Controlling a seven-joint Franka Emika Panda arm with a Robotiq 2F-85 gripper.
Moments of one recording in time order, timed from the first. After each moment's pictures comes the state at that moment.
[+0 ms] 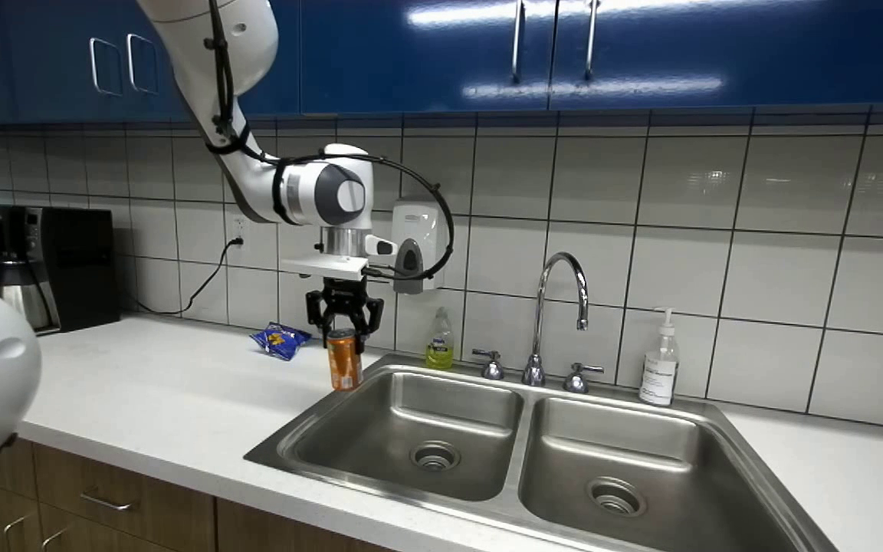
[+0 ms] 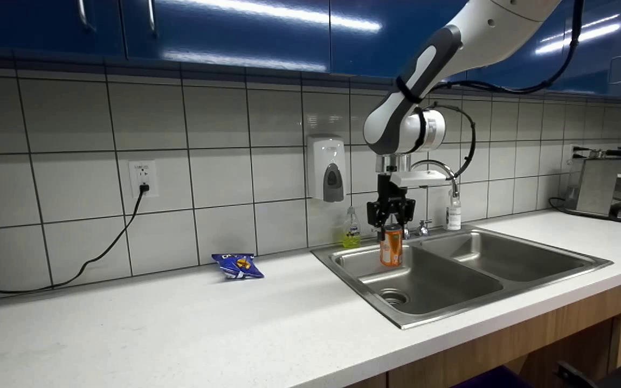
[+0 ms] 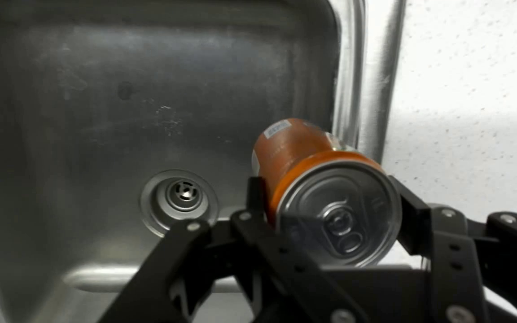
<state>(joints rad) 0.02 0.11 -0.03 -2.20 0.02 2.34 -0.11</state>
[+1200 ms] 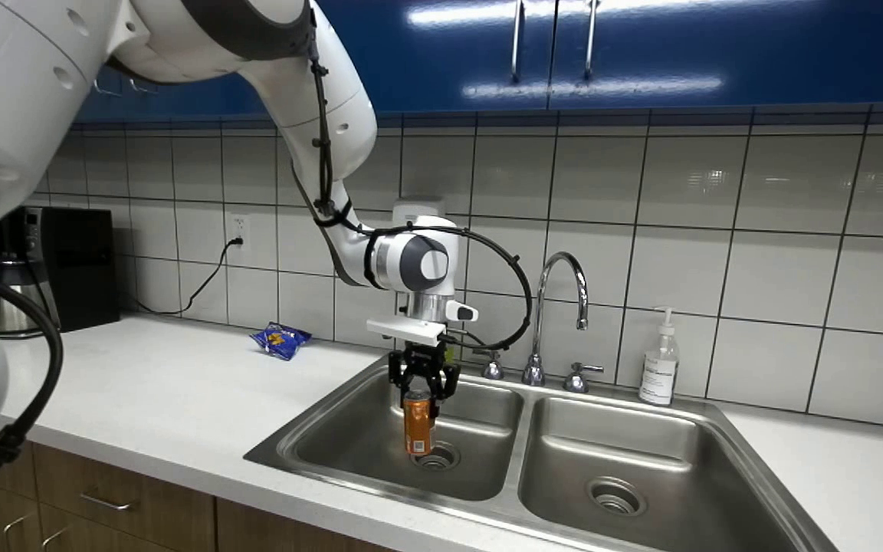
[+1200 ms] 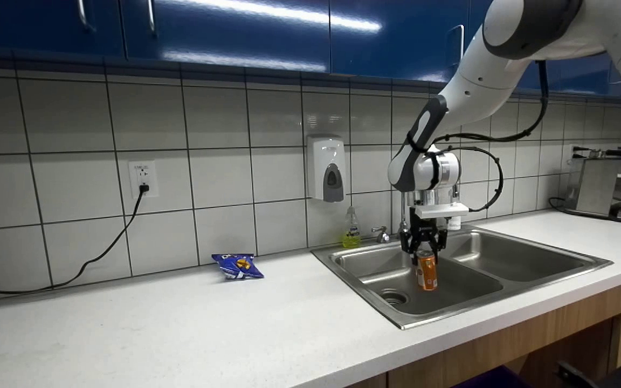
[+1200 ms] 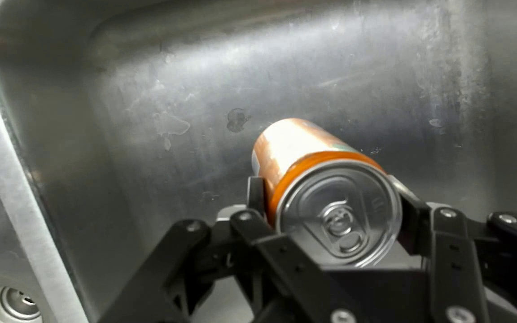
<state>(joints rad) -0.12 0.46 -0.12 -1.96 0.06 2.34 -0.10</state>
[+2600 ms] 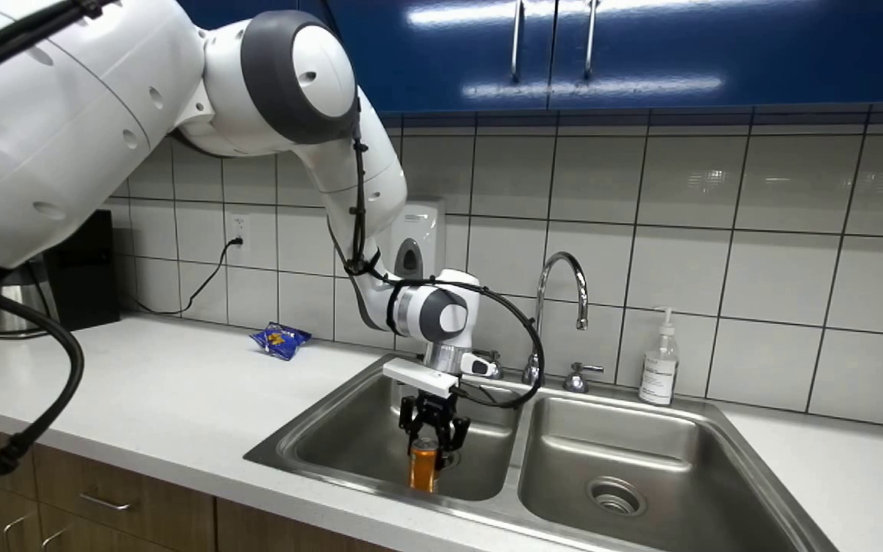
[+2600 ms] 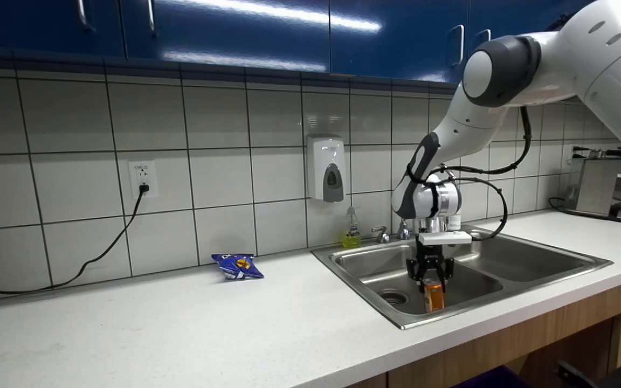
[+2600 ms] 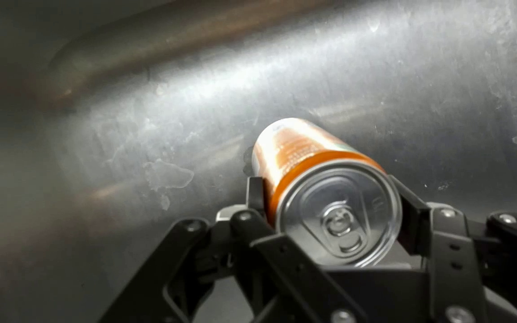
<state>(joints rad) -0.18 0.70 -0.11 -1.81 0.12 2.30 -0.10</state>
